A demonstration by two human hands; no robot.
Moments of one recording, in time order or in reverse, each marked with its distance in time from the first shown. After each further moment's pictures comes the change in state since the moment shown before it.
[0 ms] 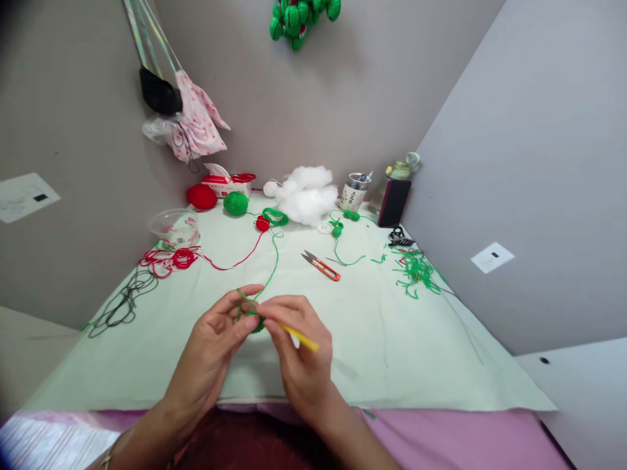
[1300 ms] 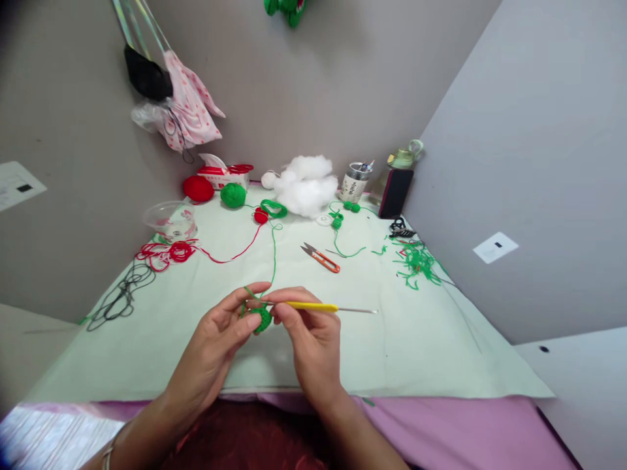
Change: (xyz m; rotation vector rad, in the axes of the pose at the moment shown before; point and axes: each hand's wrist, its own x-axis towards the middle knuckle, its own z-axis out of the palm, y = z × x) left_hand -0.003 -0.004 -0.002 0.033 -0.117 -0.045; right_hand 0.006 -0.002 -0.001 0.355 0.063 0.243
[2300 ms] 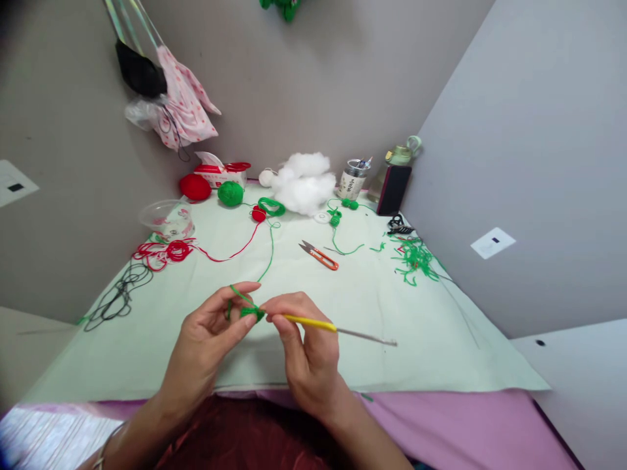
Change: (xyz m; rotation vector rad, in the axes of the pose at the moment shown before) left_hand -0.002 -0.002 -0.009 0.310 0.091 0.155; right_hand -0.007 -0.009 -0.007 -0.316 -0.122 -0.361
